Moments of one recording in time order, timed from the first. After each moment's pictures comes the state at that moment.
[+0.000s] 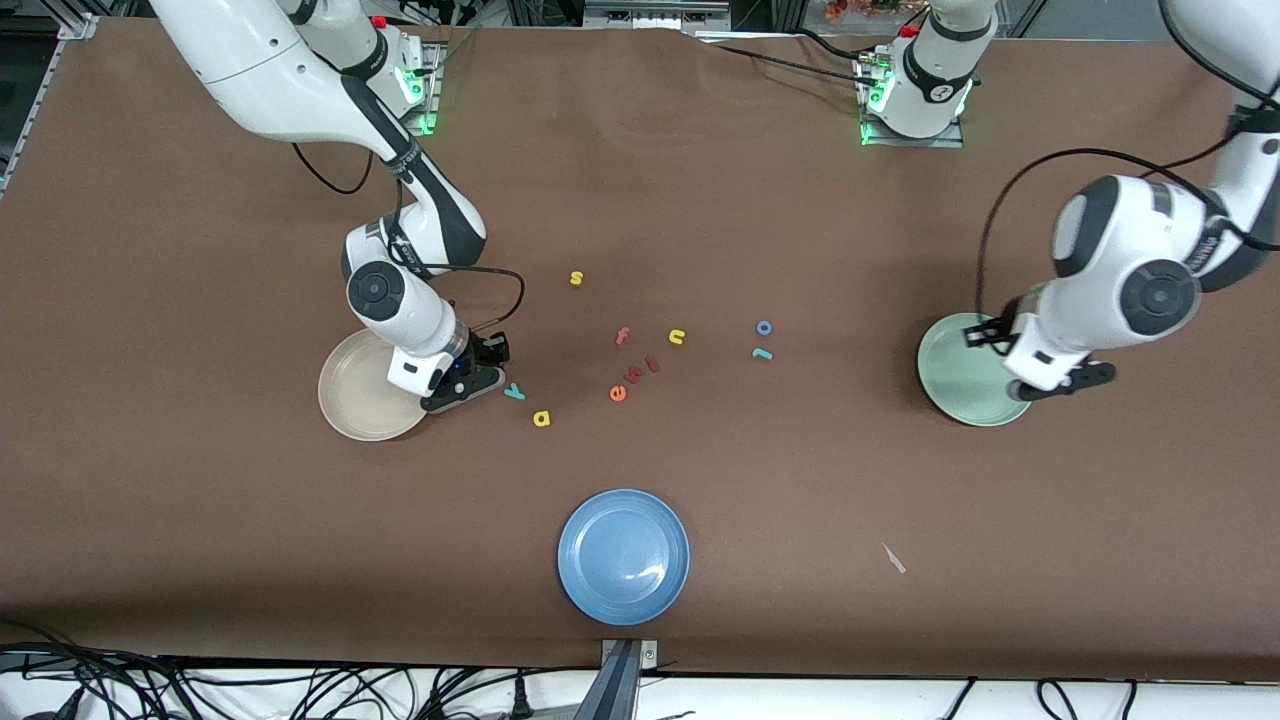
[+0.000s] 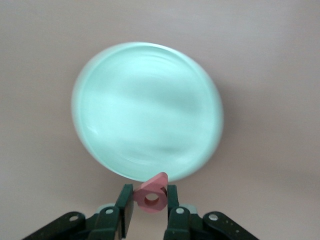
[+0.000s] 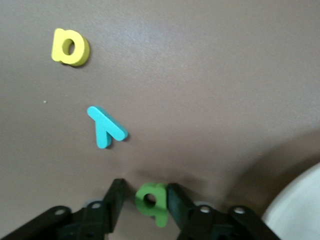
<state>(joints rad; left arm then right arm) 0.61 0.36 -0.62 -1.97 0.30 1.96 -0.39 0.18 0.60 0.23 -1.98 -0.04 2.61 0.00</state>
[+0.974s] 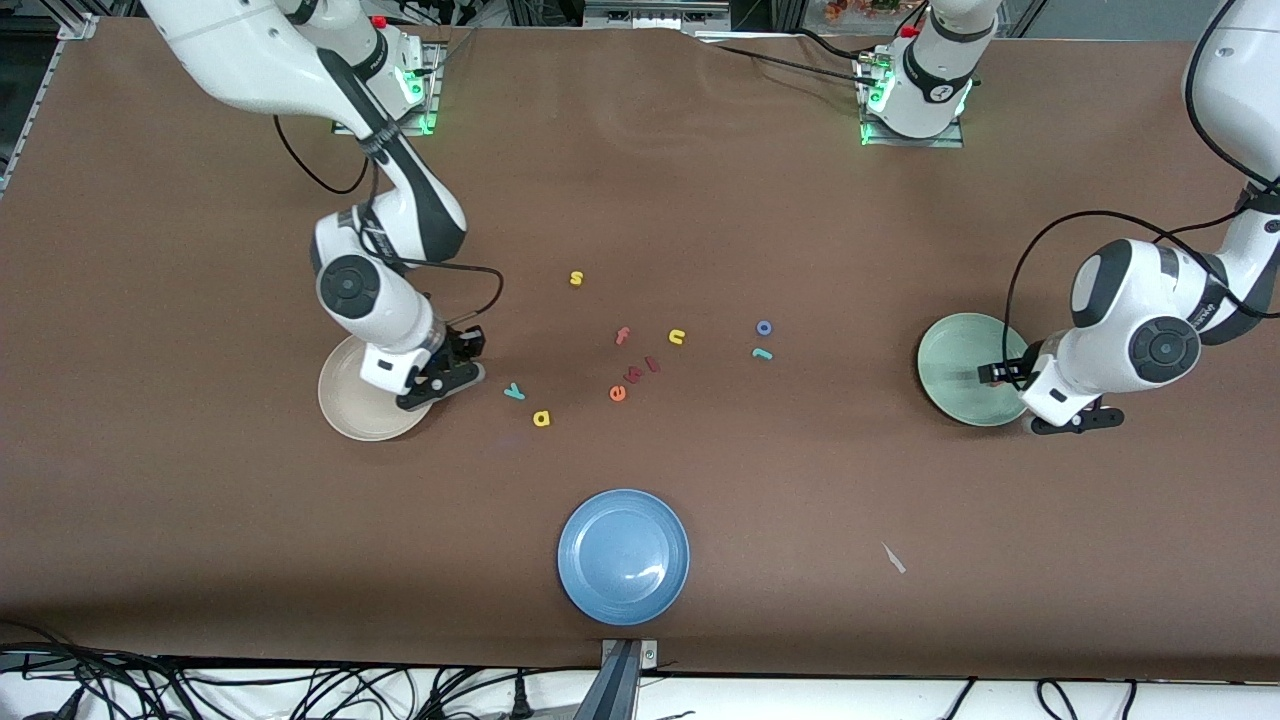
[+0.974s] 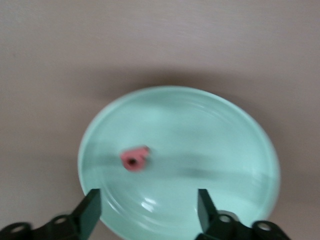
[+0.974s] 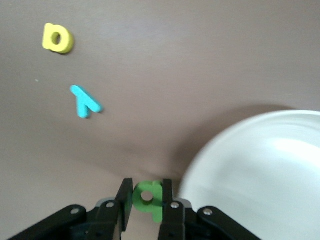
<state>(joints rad) 0.68 0.57 -0.71 -1.90 0.48 2.01 -0.44 0.16 0.45 0.18 -1.98 -0.05 2.40 -0.10</state>
